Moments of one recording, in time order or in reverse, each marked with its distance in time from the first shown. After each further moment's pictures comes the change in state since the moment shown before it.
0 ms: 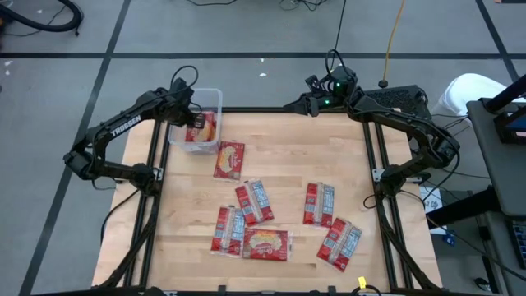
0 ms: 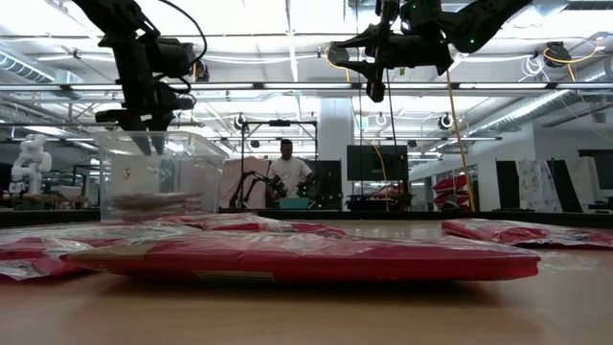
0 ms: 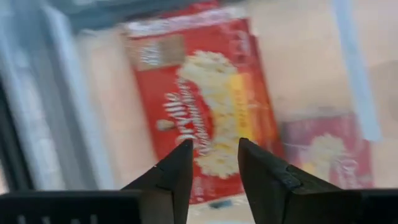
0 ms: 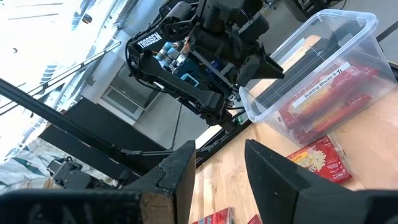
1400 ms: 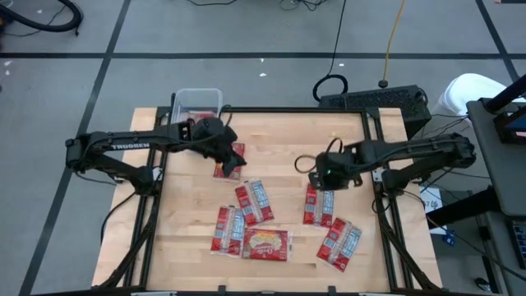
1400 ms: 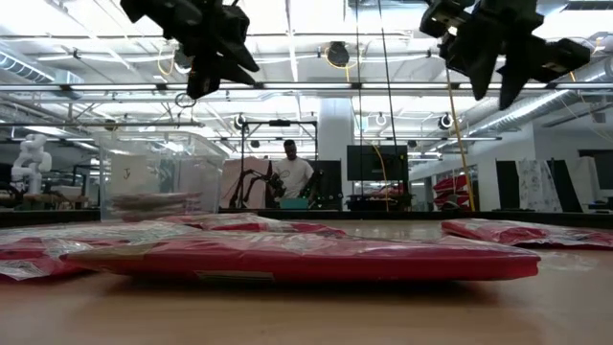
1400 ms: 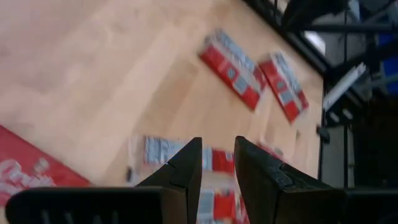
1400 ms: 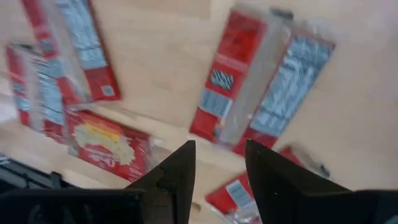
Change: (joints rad) left arm -0.714 0.000 0.001 0.492 0.316 -0.108; right arm 0.803 -0.190 0.000 -1.323 0.735 0.765
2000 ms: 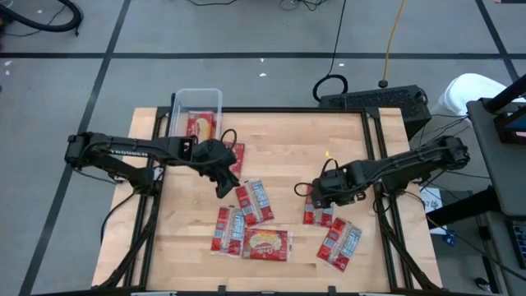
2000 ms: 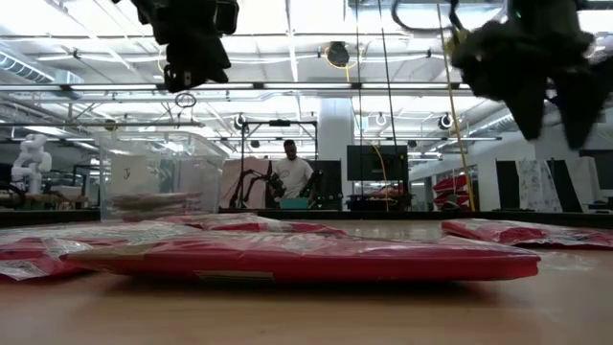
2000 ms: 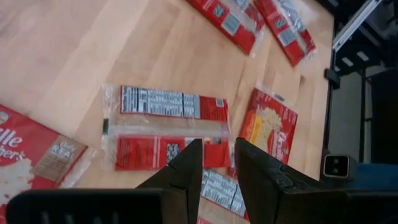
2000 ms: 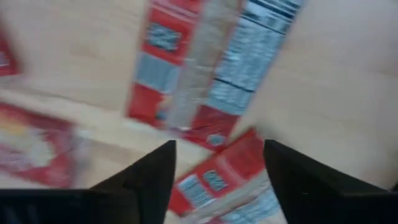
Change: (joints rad) left arm -0.195 0.000 0.000 -0.121 -0.081 -0.014; right arm 0.135 0.081 -0.117 0.017 -0.026 0.070
